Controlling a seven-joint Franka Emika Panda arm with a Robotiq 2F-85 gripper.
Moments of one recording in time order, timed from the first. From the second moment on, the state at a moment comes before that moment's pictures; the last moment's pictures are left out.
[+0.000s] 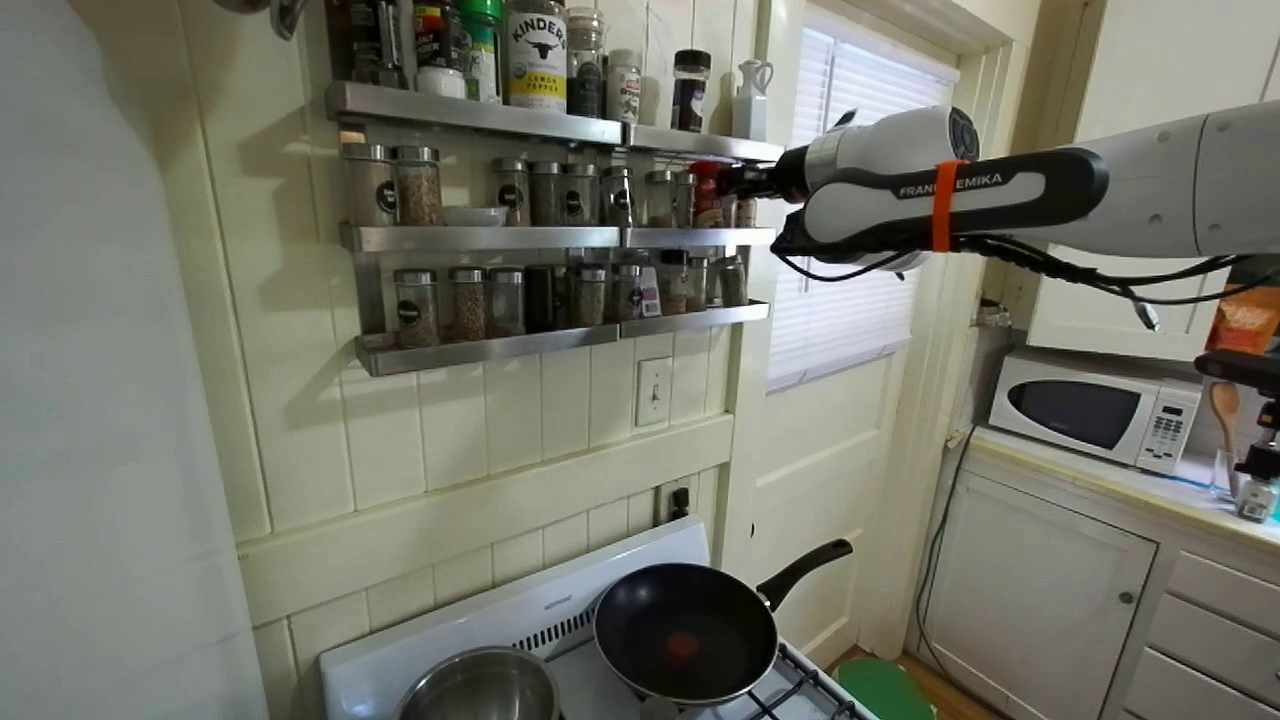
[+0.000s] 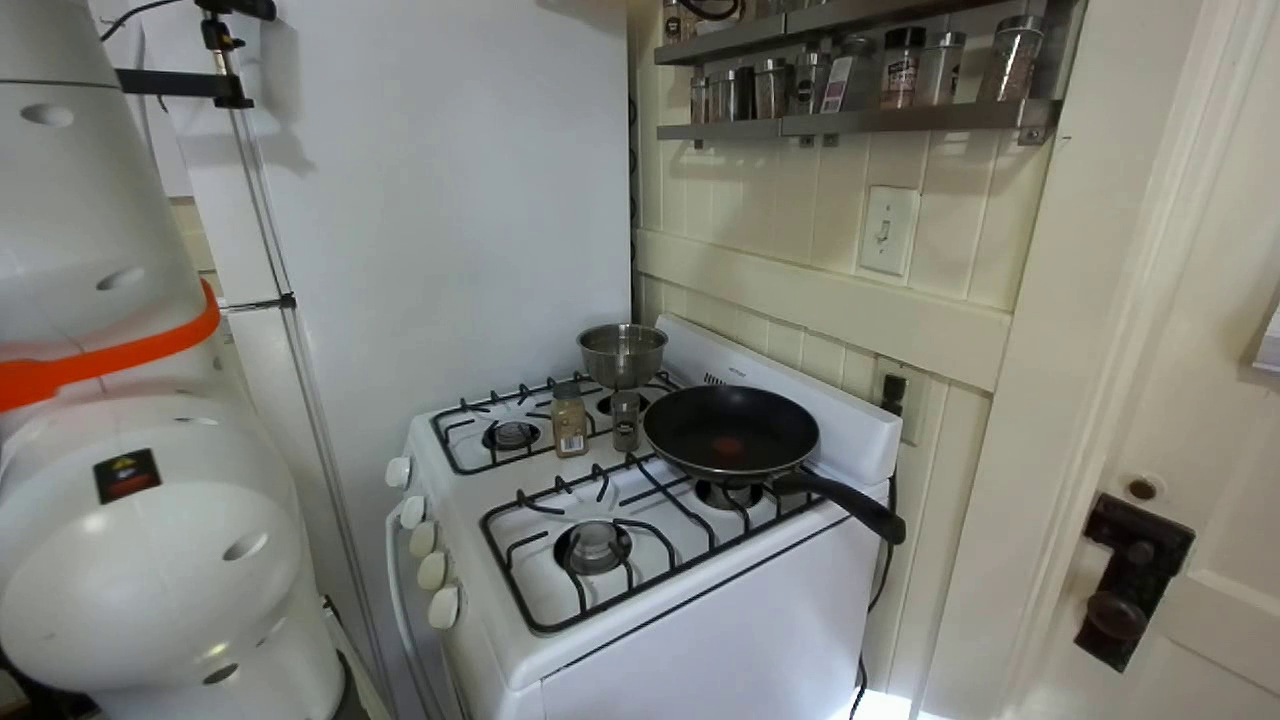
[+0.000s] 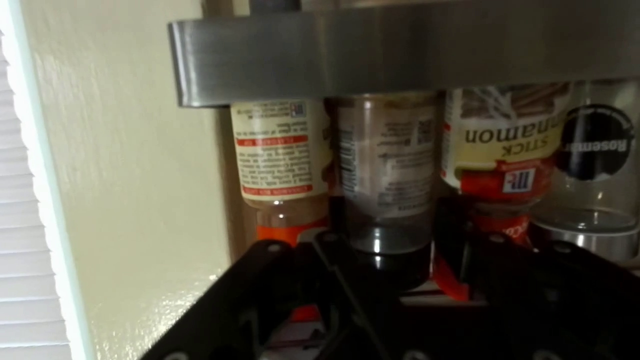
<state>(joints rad) -0.01 -0.08 -0.21 -1.81 0.10 3.17 -0.07</state>
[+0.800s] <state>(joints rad) 0.01 -0.06 -0.21 -1.80 0.10 3.21 -0.08</state>
